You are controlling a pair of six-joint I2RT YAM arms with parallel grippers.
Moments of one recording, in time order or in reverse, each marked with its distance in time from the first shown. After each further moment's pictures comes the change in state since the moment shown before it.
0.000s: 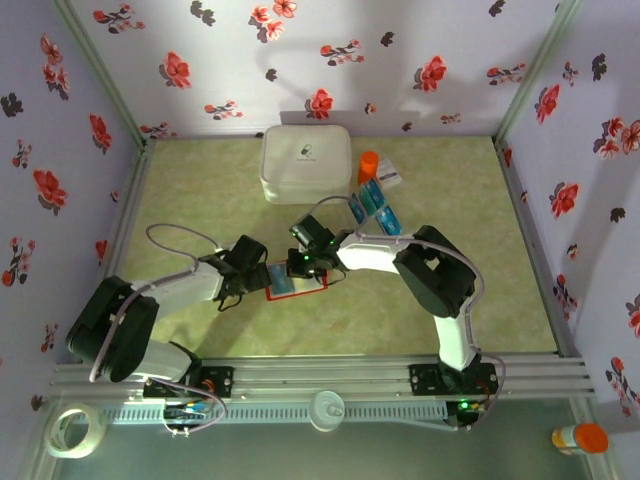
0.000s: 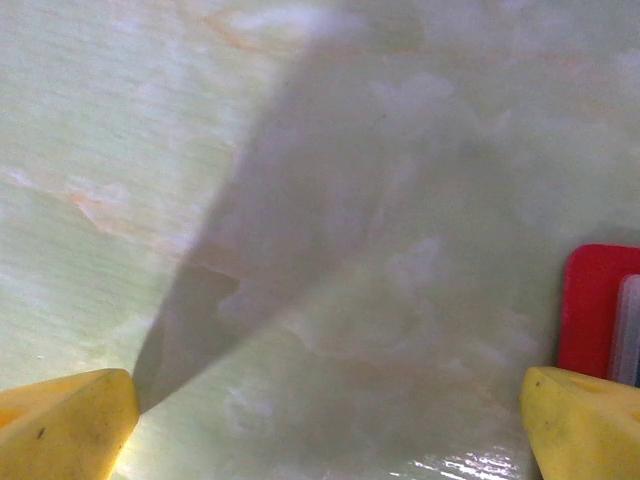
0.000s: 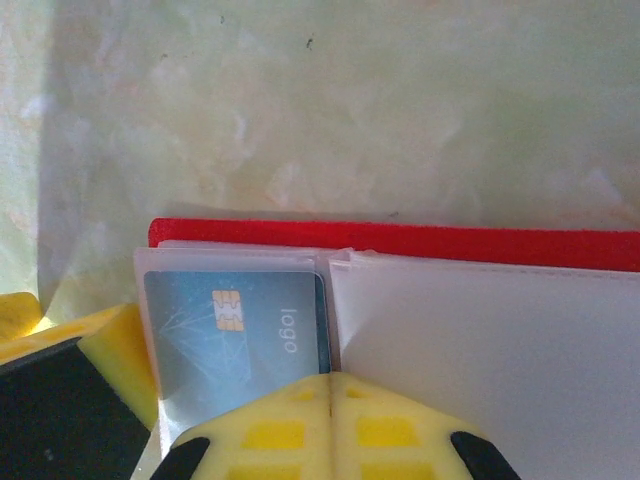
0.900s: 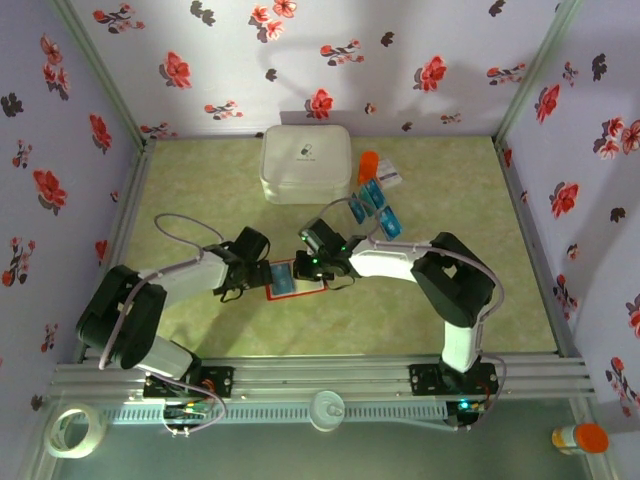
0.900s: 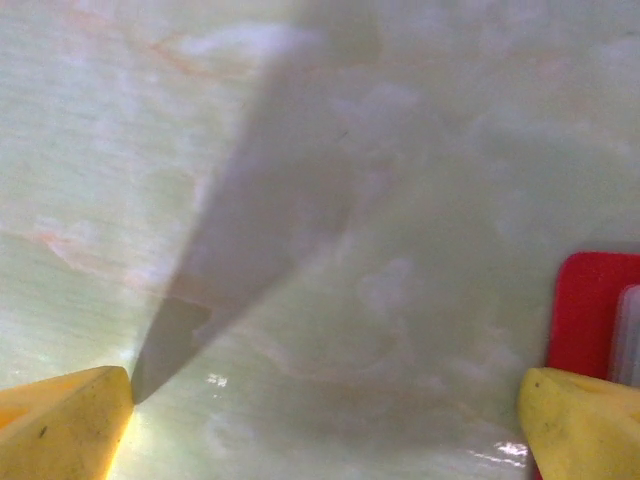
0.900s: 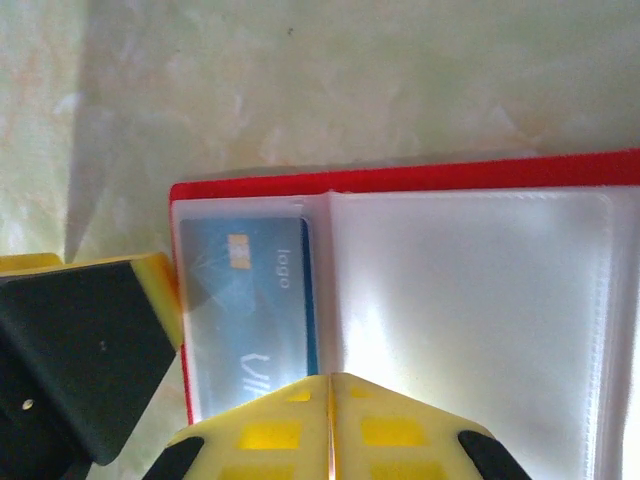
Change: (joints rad) left arm 0.024 0.066 0.090 -0.058 0.032 0.083; right arm 0.002 -0.132 -0.125 0.043 0.035 0.032
